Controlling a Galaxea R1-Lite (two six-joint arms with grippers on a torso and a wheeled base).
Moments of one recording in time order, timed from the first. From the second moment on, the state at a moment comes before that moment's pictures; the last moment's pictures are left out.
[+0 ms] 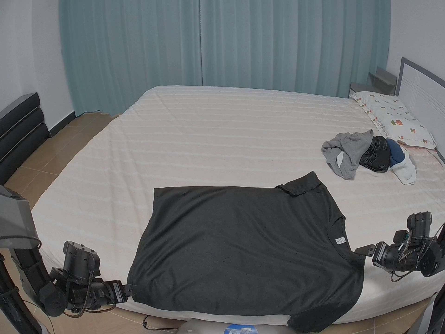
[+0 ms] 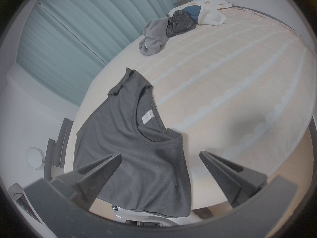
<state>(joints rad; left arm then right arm) -0.24 1.94 -0.04 -0.92 0.02 -0.52 -0.16 1.93 -0.14 -0.96 0.29 0.46</state>
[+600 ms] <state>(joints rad) -0.20 1.90 -0.10 -0.92 0.02 -0.58 -0.15 1.85 -0.14 -0.96 0.29 0.48</state>
